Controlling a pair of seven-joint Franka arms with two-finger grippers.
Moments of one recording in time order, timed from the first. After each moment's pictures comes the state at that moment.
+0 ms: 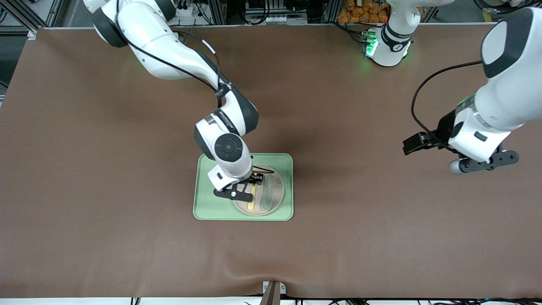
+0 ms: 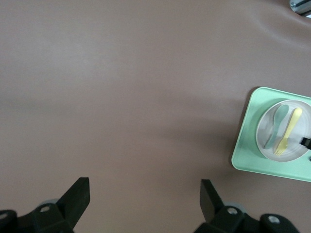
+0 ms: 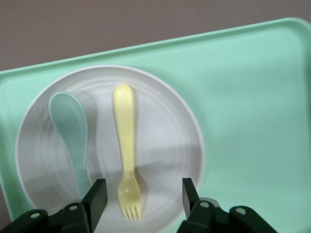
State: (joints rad) left arm -0.03 0.27 -0.21 -1.33 -0.04 1.59 -0.43; right arm 0.57 0.92 0.06 -1.15 -0.08 2.08 0.83
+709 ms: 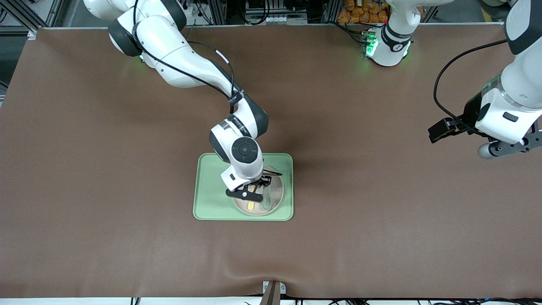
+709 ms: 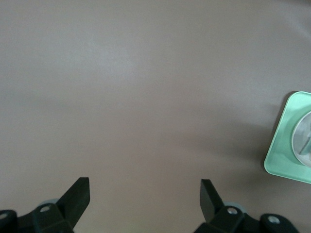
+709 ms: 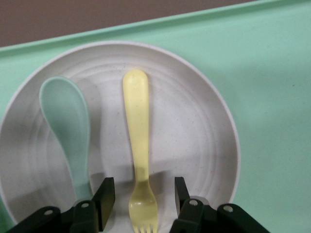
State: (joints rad) left arm 0.00 0.21 -0.22 -1.34 0.07 1.52 -0.43; right arm 0.61 0.99 0.04 -1.11 -0.08 2.09 0.86
